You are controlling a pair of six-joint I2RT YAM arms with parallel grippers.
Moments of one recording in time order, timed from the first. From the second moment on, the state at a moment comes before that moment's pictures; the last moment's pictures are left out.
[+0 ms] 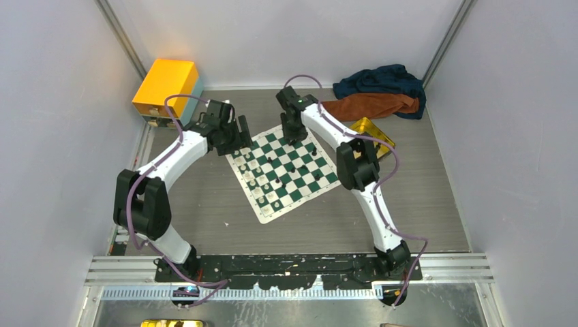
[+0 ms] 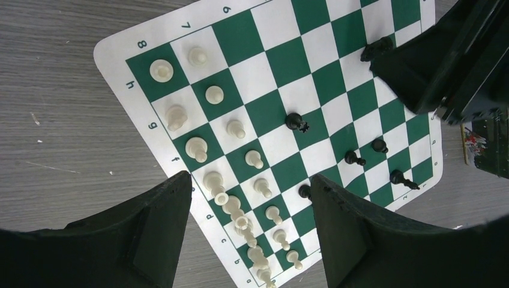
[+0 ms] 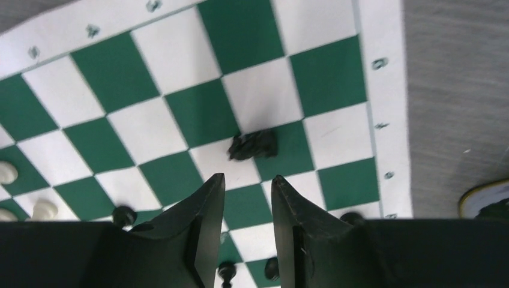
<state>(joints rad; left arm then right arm) -0.32 1.62 1.26 -0.54 0.05 -0.55 0.55 2.46 2.27 -0.95 0.10 0.36</state>
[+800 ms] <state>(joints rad) -0.32 1.62 1.25 -0.53 0.06 -0.54 0.60 2.47 2.35 -0.97 0.19 0.37</state>
